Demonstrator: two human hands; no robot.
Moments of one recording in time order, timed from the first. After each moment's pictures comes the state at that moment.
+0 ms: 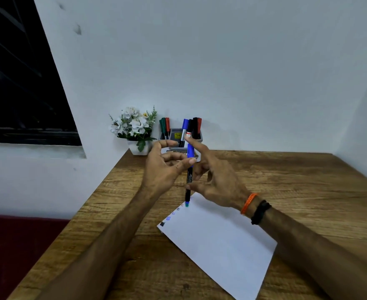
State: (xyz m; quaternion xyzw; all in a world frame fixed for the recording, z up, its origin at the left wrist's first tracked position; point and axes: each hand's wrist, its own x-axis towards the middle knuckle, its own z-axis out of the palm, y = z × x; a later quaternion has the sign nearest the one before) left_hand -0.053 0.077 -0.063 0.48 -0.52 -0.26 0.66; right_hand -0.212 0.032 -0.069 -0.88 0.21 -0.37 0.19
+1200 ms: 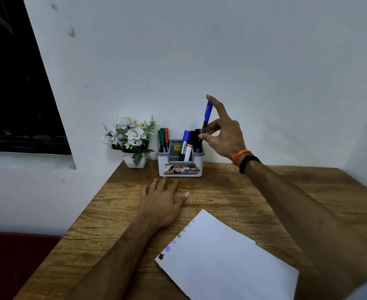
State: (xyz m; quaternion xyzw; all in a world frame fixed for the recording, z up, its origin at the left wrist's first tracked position) left_hand -0.016 0.027 -0.125 0.77 -0.63 -0.03 0.10; right_hand -0.172 -0.111 -0.016 -0.80 0.33 -0.49 0.10
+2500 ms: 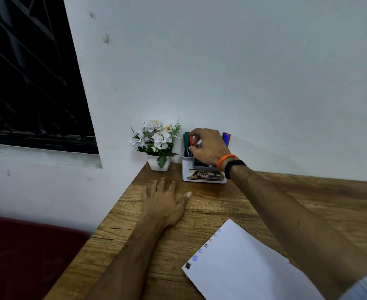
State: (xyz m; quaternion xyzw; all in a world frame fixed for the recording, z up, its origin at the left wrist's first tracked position) left_hand 0.029 0.036 -0.122 0.82 -0.56 -0.02 0.11; right_hand -0.078 -0.098 -0.021 -0.87 0.36 -0.31 0.10
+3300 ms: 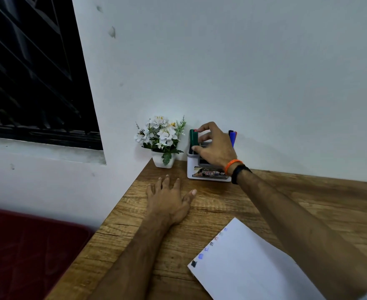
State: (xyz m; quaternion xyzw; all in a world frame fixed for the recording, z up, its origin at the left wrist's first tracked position) left_hand 0.029 0.035 -0.125 0.82 -0.56 -0.02 0.11; right_hand -0.080 -0.091 -0.034 -0.81 0.35 -0.41 0.24
